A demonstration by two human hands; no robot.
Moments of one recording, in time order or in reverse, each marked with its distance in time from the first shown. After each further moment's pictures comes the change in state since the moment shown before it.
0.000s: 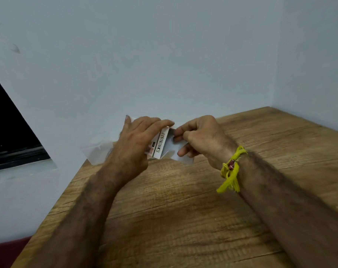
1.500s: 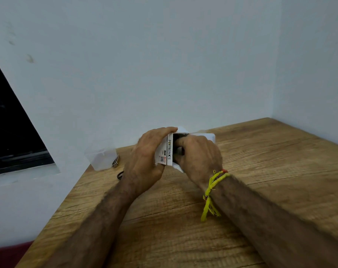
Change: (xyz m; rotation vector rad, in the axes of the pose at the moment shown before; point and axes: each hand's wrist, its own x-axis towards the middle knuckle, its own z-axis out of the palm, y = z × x) left_hand -0.008 0.015 0.027 -0.211 0.176 -0.108; right_hand 0.003 0.027 0.017 -0.791 0.197 -0.459
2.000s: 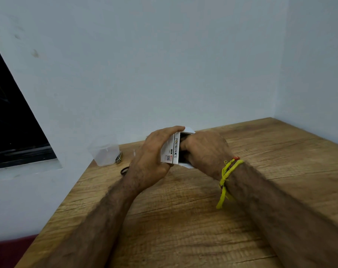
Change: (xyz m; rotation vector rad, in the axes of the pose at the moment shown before) left_hand 0.000 -0.002 0.002 -0.050 -0.086 -0.023; right_hand 0.014 0.009 -0.013 -0.389 -0.210 -0.330
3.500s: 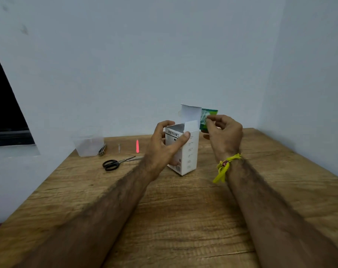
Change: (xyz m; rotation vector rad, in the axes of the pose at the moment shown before) left_hand 0.034 0.039 0.052 -0.848 0.121 -0.558; right_hand 0.003 0.069 0.025 1.138 0.763 0.726
